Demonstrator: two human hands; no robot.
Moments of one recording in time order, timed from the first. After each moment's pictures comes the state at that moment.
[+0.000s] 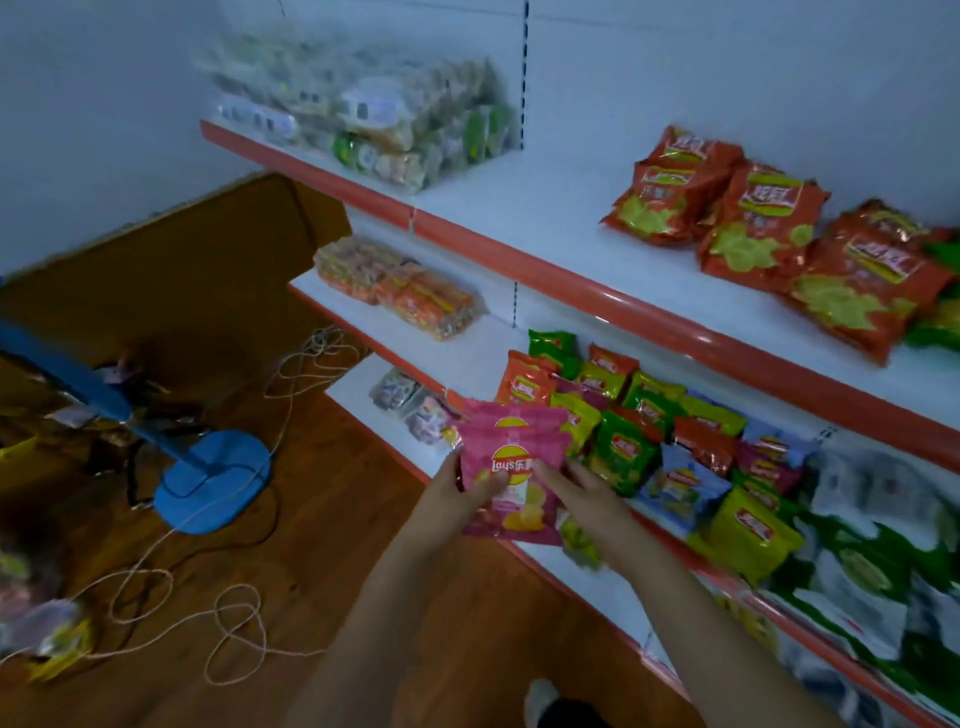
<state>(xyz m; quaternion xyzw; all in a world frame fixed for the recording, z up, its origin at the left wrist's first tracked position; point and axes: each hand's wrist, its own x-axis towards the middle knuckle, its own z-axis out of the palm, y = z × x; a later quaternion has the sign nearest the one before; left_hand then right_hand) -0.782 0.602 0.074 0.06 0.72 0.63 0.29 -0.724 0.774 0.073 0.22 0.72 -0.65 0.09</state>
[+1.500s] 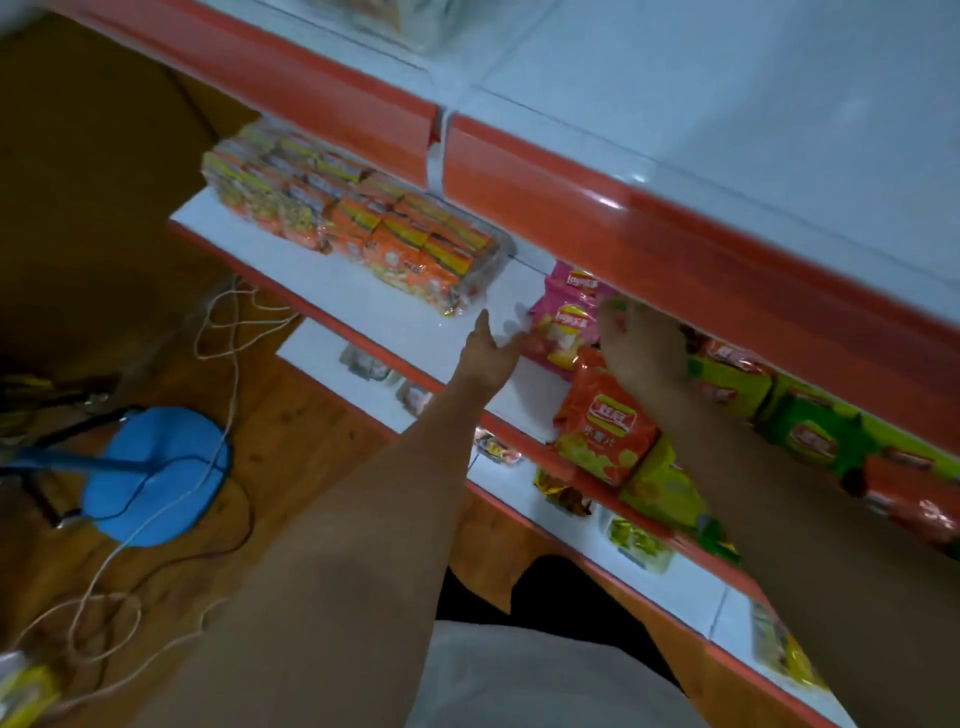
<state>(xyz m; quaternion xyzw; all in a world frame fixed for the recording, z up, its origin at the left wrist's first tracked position) -1.218 0.694 -0.148 0.02 0.80 0.50 0.33 -1.122 0.836 -0.053 0.37 0.88 -0.28 0.10</state>
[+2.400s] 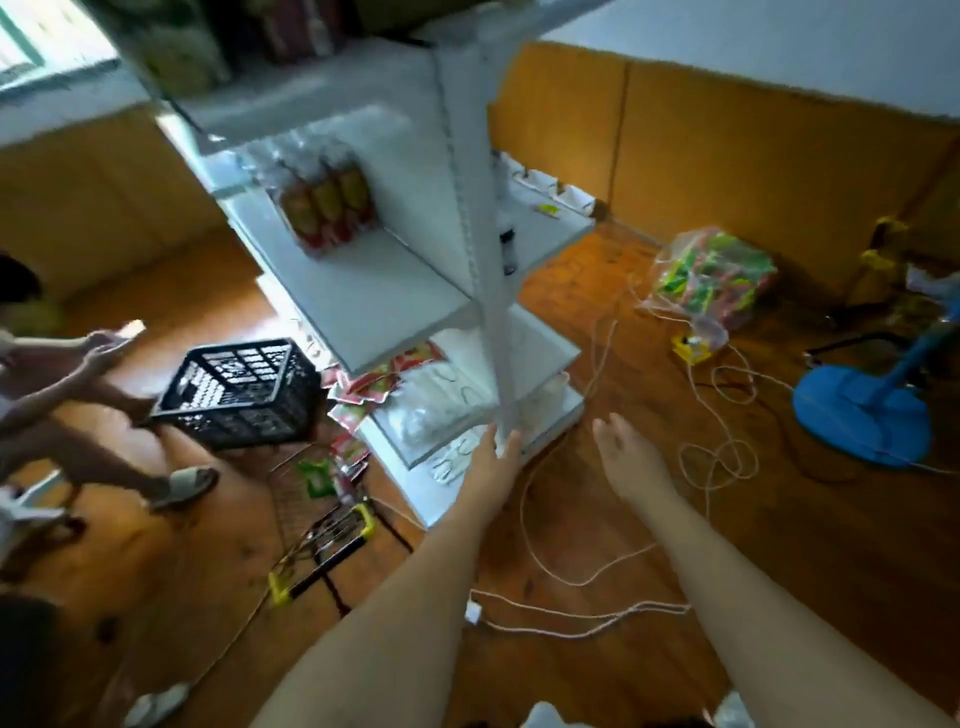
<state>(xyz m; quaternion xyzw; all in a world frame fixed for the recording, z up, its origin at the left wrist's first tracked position) -0.274 0.291 -0.021 -0.65 0.53 0.50 -0.22 -0.465 0.319 0.002 -0.50 0.75 -0.23 0.38</state>
